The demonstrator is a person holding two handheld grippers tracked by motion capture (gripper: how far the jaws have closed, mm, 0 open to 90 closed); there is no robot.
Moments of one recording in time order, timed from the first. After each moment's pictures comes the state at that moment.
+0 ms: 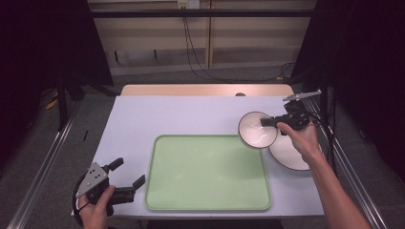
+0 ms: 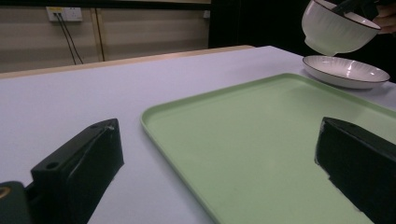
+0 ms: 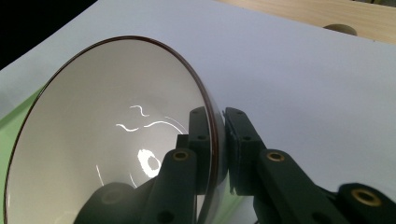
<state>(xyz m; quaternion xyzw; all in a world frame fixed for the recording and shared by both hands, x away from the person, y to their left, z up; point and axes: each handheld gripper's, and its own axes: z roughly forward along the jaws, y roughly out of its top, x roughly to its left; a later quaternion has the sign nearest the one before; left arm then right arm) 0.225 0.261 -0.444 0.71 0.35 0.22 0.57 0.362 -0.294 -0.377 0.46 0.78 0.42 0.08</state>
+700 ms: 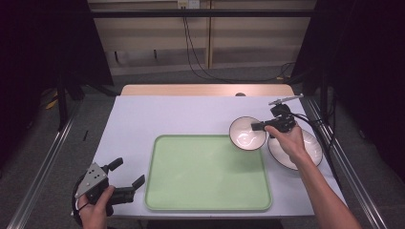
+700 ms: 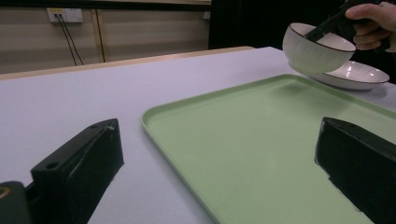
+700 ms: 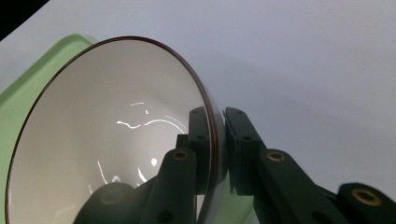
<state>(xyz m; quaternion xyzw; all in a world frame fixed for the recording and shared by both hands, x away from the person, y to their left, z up) 0.224 0.262 -0.443 0.71 0.35 0.22 0.57 0.379 -0.271 -0.408 0.48 0.78 0.39 0.06</state>
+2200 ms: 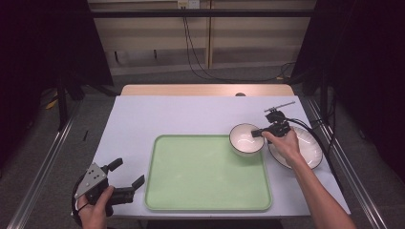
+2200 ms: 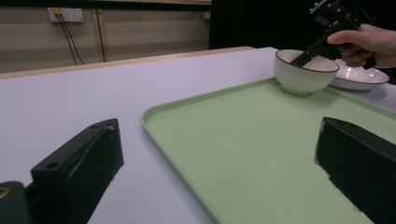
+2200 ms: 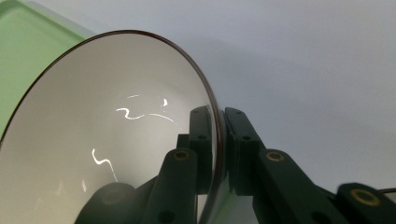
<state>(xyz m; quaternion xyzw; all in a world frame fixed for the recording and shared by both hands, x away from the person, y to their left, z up) 0.224 0.262 -0.443 0.71 0.35 0.22 0.57 0.391 -0.274 -0.449 0.52 0.79 0.34 0.05</state>
